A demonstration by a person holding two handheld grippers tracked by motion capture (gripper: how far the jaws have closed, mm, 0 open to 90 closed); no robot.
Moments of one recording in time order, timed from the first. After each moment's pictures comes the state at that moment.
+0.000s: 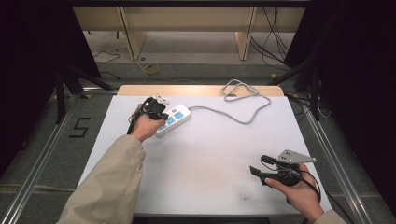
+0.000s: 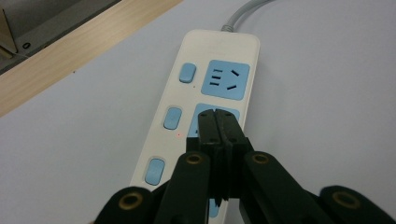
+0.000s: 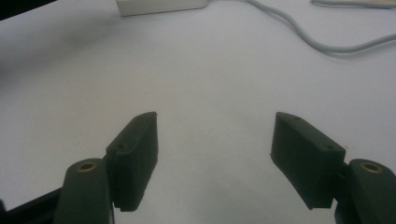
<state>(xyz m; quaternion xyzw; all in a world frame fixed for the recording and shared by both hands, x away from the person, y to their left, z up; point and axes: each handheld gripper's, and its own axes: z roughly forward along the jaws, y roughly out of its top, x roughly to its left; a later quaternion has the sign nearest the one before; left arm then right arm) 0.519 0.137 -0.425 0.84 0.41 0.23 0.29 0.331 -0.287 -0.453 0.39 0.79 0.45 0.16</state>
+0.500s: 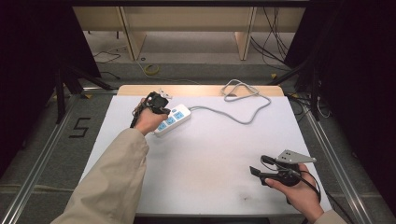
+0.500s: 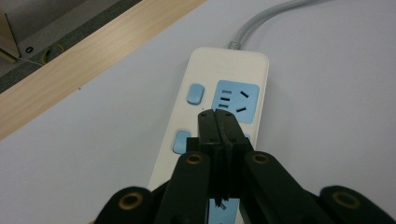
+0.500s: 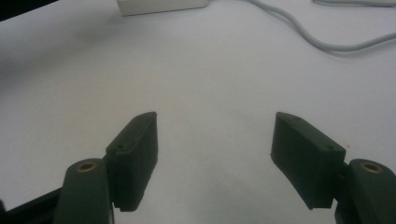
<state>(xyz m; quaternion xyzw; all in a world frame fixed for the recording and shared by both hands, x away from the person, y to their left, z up) 0.537 0.130 -0.418 0.84 0.40 0.23 0.28 0.331 -0.287 -0.454 0.39 0.79 0.45 0.16</state>
